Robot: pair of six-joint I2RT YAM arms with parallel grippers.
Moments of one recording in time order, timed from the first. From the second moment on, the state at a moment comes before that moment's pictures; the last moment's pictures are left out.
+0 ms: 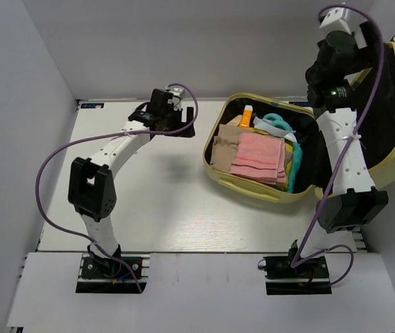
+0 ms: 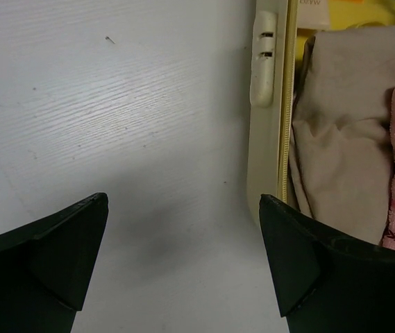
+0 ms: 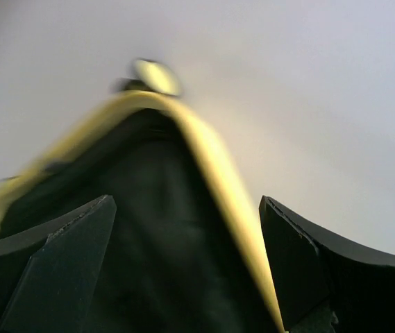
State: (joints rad) left arm -0.43 1.82 1.60 -0.49 0.12 -0.24; right arm 0.16 1.65 1.97 -0.28 0.90 -0.85
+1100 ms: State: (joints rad) left arm -0.48 2.04 1.75 -0.54 0.16 -0.26; right arm 0.08 1.53 1.78 -0.28 1.17 -1.14
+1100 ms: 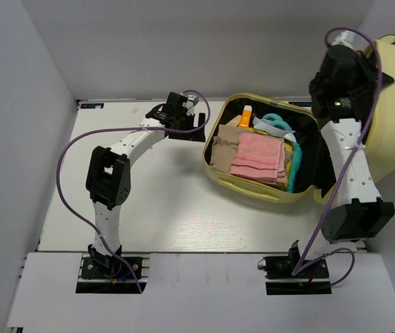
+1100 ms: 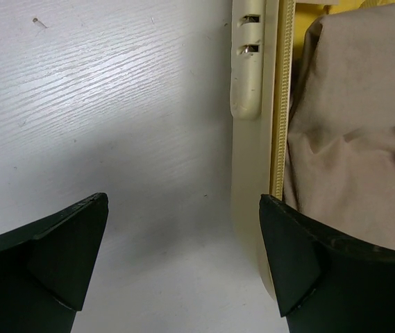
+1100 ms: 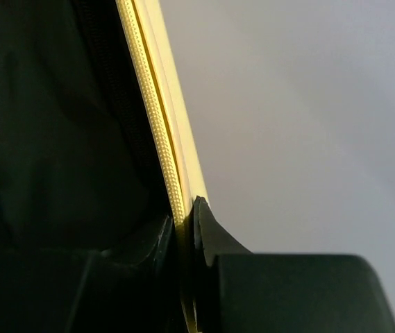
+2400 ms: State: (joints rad) left arm -0.02 1.41 1.12 -0.64 0.05 -0.33; right arm 1.04 1.88 1.95 -0.52 0.47 0.07
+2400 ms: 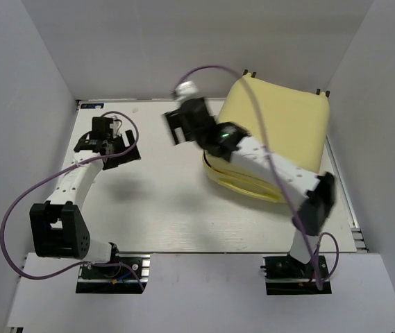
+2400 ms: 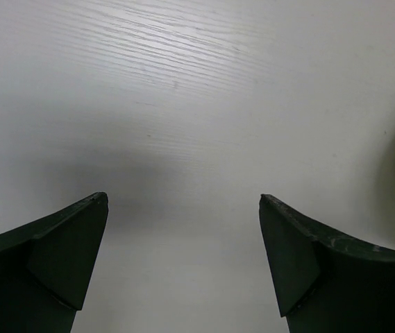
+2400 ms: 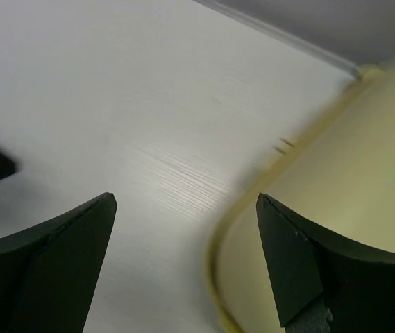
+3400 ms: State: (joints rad) left arm -0.39 1.58 1.21 -0.63 0.12 -0.34; right arm -0.43 1.31 0.95 -0.67 0.15 0.48
